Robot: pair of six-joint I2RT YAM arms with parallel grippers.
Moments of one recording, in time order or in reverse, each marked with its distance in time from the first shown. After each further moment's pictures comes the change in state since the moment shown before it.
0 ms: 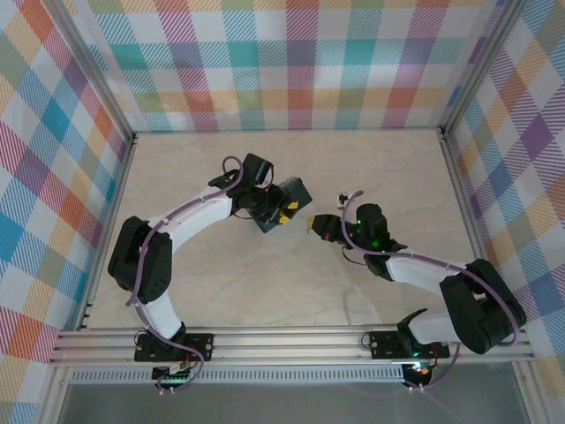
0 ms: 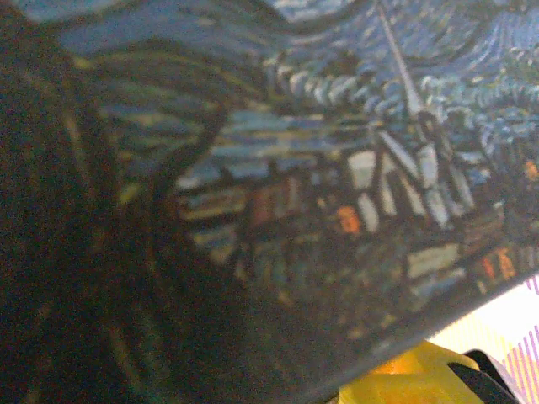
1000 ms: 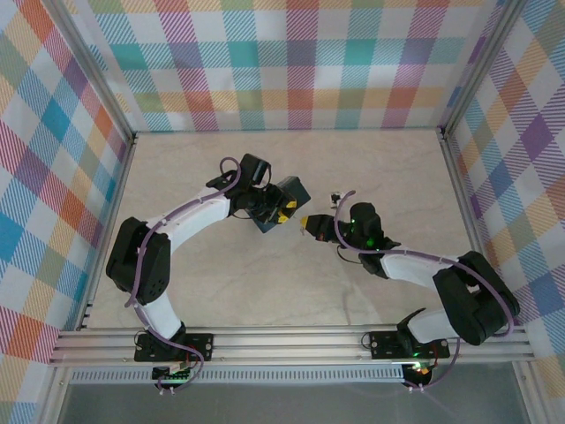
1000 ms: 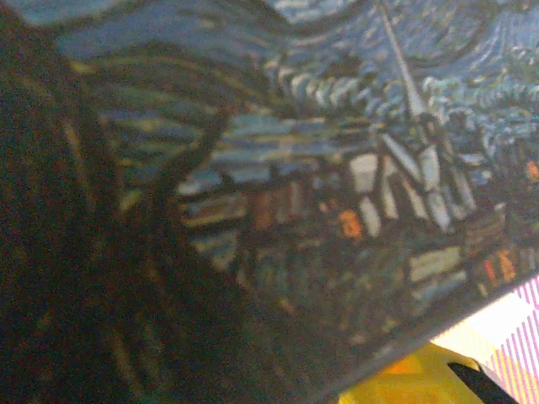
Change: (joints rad) left arm 0.011 -0.012 -0.019 0.029 0.006 -0.026; right arm 0.032 0.061 0.035 0.027 -0.008 -0.035
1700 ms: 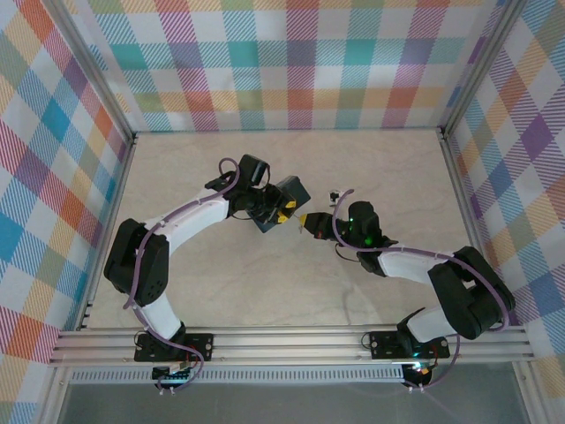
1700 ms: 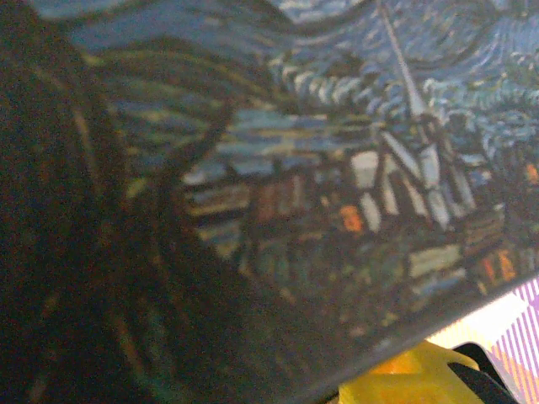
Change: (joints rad) left arm 0.001 -0.014 -0.020 0.021 0.000 -0.003; right arm 0.000 0.033 0.010 0.037 0.008 0.000
